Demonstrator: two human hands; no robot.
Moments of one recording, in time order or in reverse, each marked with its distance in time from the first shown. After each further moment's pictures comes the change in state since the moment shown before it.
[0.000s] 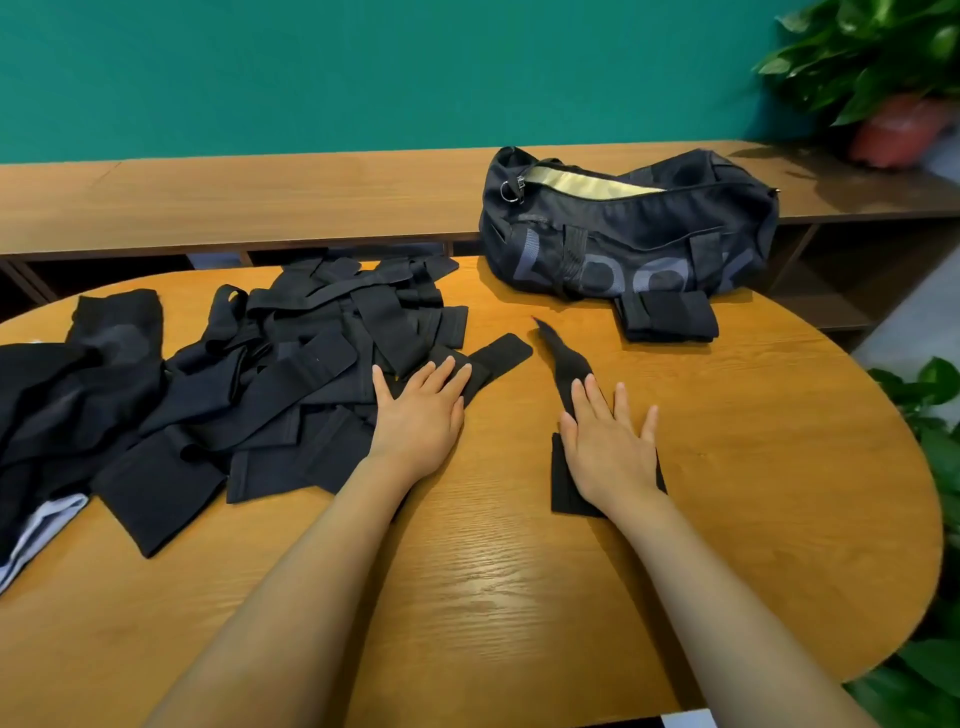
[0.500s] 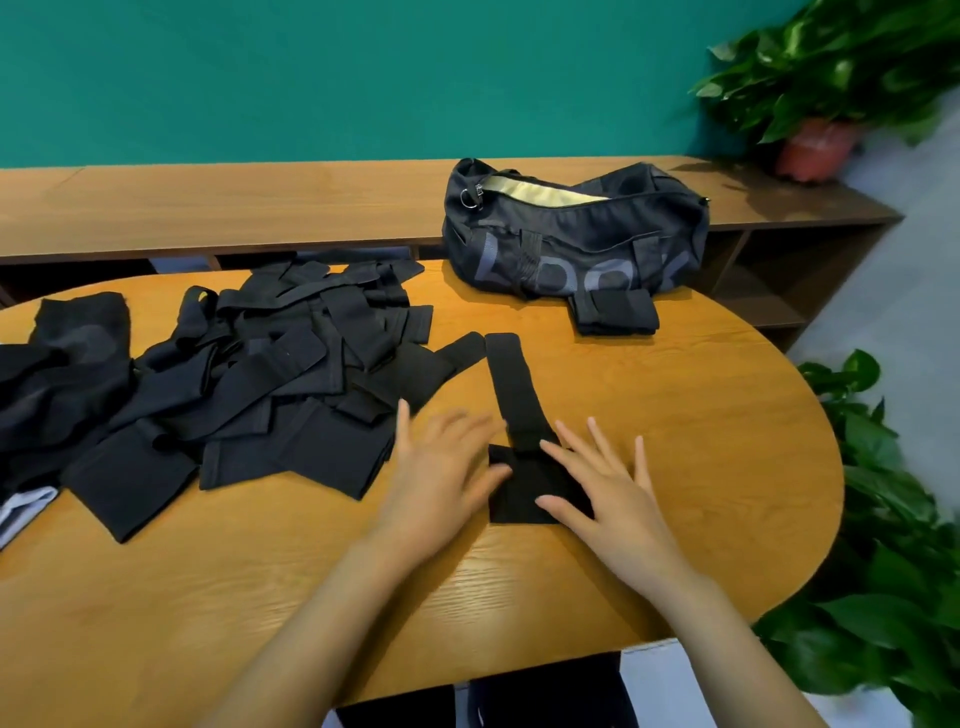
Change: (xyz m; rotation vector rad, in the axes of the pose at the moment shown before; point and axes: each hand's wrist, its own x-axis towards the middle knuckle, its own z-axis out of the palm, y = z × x) left_hand -0.086 0.065 -0.020 -0.291 0.146 0.239; right_hand -0.099 0.048 -0.009 0.258 0.083 -0.311
